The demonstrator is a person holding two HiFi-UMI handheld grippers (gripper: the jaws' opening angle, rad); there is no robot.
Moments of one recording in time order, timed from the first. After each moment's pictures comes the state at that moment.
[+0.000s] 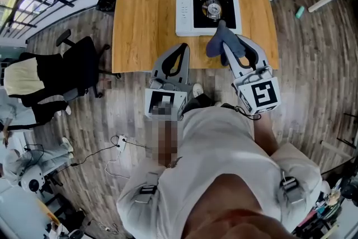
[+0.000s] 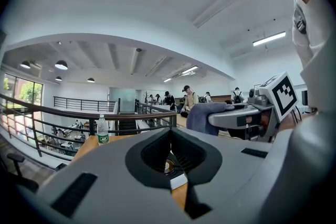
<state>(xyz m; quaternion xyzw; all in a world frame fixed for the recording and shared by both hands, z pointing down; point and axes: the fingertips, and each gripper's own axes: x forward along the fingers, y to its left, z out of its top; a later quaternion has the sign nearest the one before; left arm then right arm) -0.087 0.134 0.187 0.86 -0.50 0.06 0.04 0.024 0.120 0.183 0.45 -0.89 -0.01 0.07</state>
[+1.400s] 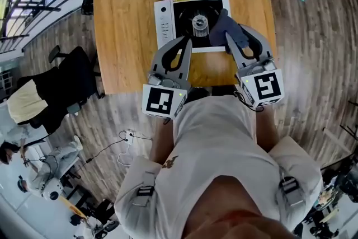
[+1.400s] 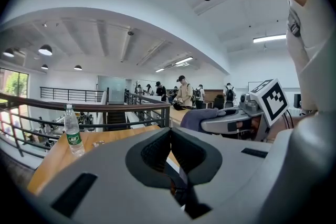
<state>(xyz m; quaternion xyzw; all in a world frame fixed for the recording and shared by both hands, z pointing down) 0.004 -0.050 0.235 0.89 -0.44 0.11 0.08 0.112 -0.067 0.250 0.47 -0.87 0.06 0.11</state>
